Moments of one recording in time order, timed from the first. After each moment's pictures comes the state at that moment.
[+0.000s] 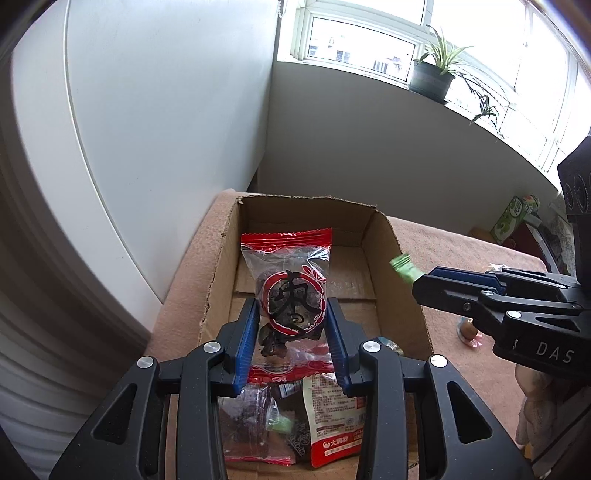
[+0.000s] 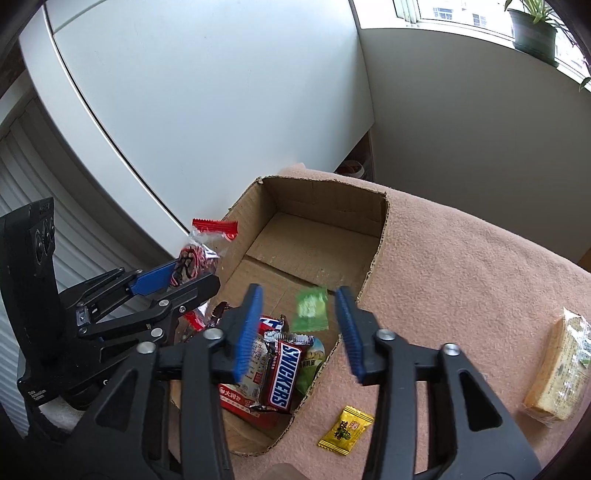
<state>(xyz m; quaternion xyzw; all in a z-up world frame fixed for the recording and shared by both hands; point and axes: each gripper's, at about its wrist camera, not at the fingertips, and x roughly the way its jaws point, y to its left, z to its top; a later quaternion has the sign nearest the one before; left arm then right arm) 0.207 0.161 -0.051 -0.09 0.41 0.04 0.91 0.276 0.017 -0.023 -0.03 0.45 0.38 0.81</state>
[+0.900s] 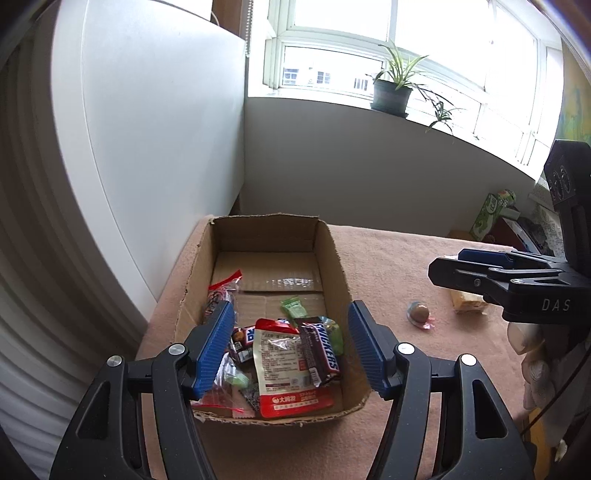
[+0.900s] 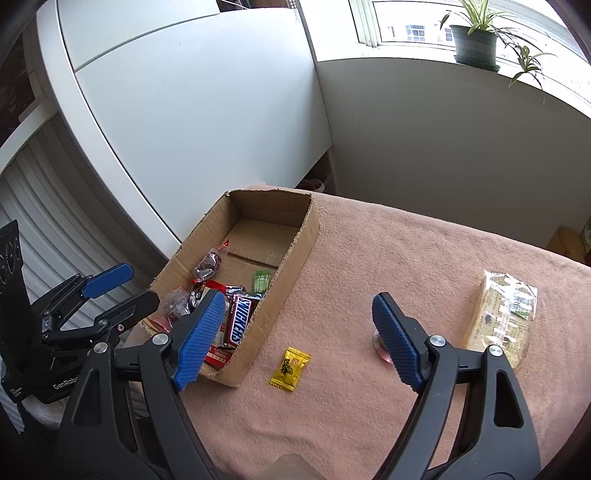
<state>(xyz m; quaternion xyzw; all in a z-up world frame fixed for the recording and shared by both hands) 0.148 0.114 -0.007 -0.06 0.36 0.01 0.93 0.241 -0.083 0.017 -0.02 0.41 0.34 0.84</state>
